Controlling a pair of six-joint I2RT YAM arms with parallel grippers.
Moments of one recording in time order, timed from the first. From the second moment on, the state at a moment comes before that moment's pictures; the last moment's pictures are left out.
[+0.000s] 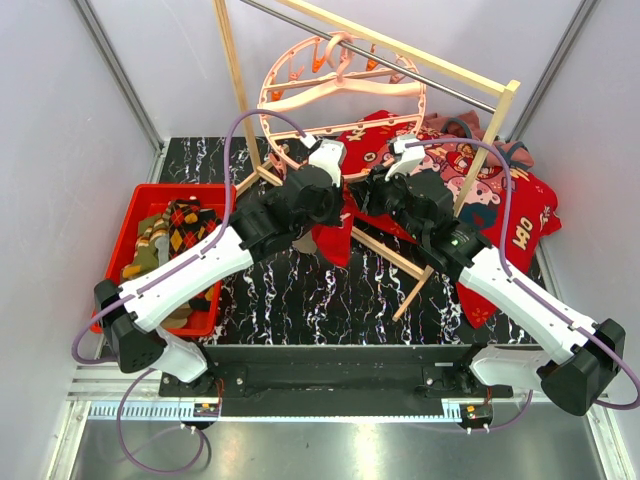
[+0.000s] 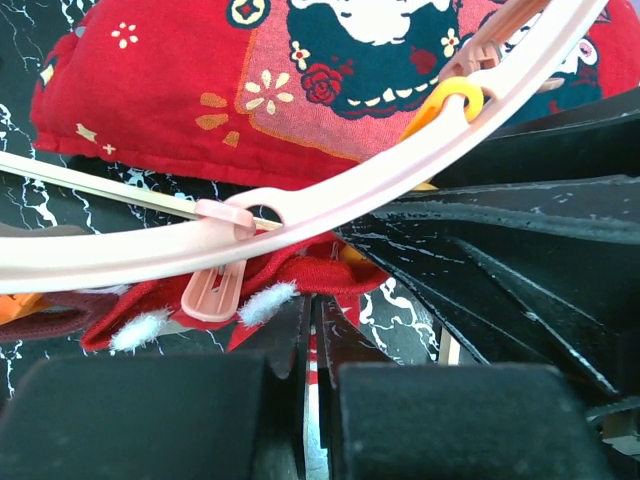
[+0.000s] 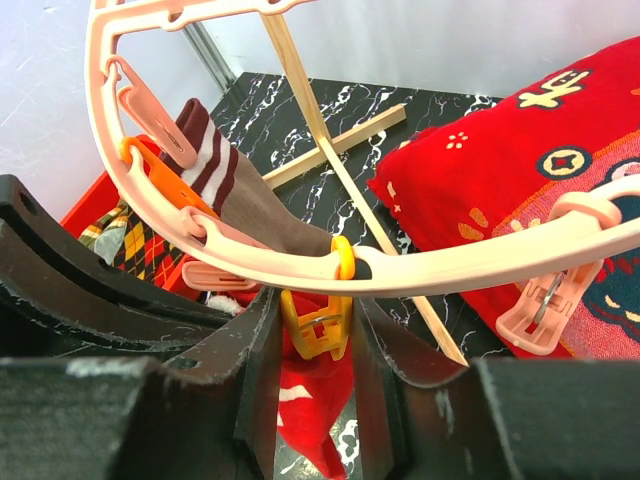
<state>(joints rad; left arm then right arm) -0.92 1.46 1.50 -0.50 -0.32 -0.39 0.69 1.20 1.13 -0.05 0.14 0.33</state>
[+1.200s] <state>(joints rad) -0.89 1.32 1.31 -0.39 -0.36 -0.37 0.69 0.96 1.08 -0.12 0.03 0.34</state>
